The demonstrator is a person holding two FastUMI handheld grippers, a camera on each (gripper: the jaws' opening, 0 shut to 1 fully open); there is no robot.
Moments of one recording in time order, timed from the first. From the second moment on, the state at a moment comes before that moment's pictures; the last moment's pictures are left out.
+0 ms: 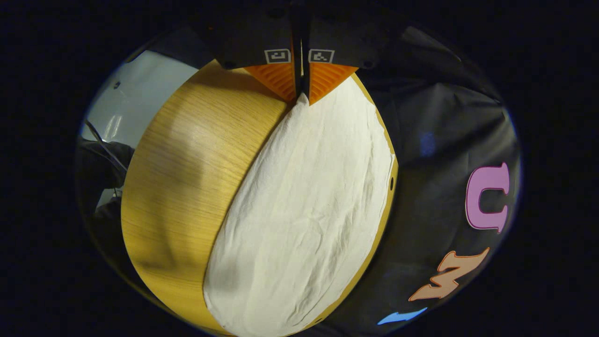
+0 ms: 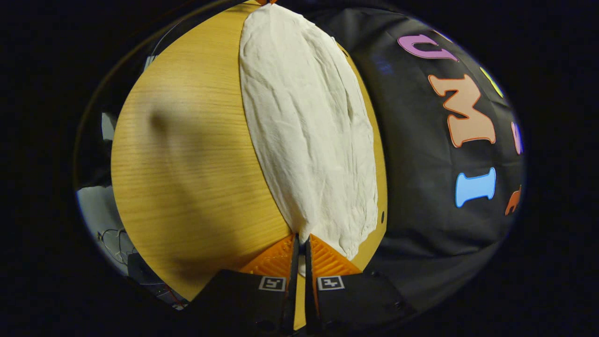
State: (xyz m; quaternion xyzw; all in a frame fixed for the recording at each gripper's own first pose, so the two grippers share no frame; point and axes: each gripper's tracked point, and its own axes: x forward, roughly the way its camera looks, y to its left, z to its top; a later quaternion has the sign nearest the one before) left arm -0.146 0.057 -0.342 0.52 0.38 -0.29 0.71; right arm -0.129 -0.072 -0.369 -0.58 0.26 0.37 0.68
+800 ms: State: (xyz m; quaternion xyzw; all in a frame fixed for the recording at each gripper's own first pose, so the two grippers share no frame) left arm -0.004 0.043 -0.233 0.51 0.32 -0.13 0.79; right arm -0.030 -0.061 -0.277 -0.47 0.25 0.26 0.80
